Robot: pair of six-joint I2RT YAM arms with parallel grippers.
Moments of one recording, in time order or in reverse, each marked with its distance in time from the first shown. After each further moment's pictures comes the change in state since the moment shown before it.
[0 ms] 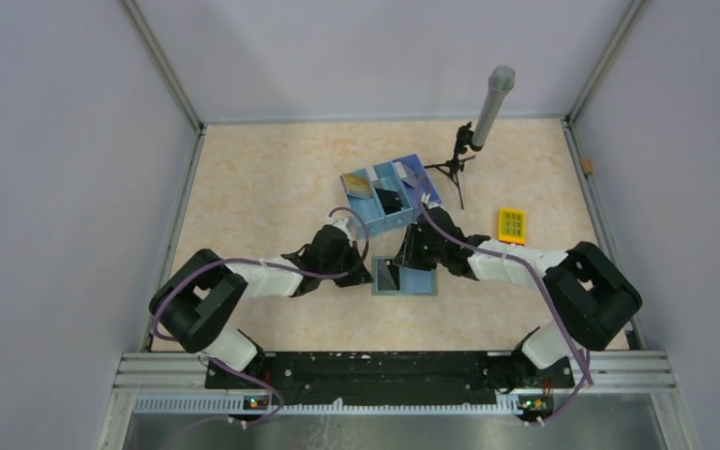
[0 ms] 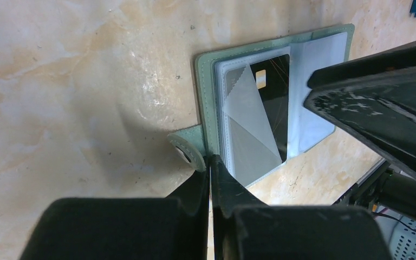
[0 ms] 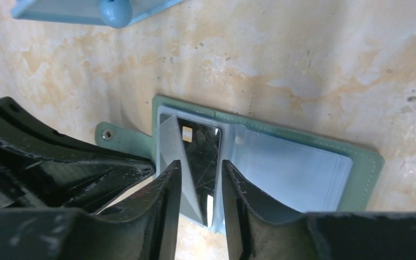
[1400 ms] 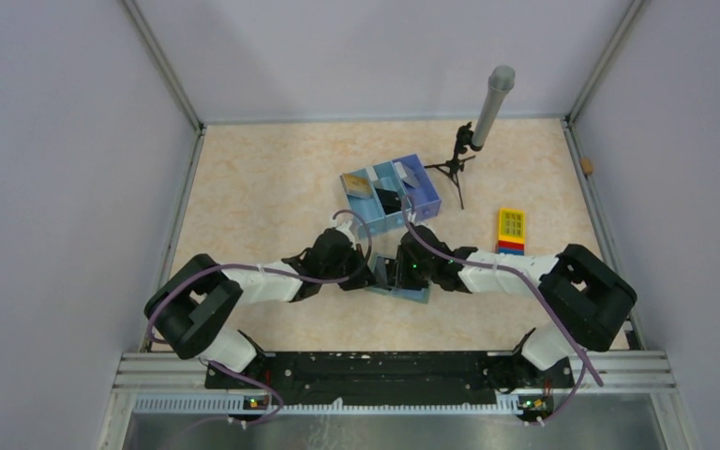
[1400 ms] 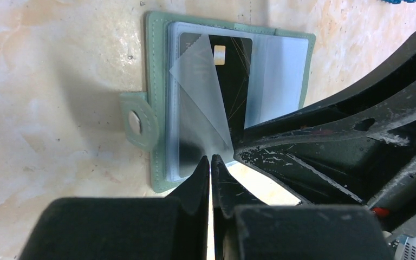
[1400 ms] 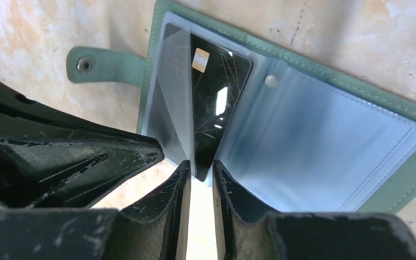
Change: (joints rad) left arm -0.044 -0.039 -0.019 0.034 0.024 -0.048; right arm 0.144 -0.018 -0.024 -0.077 0.038 0.088
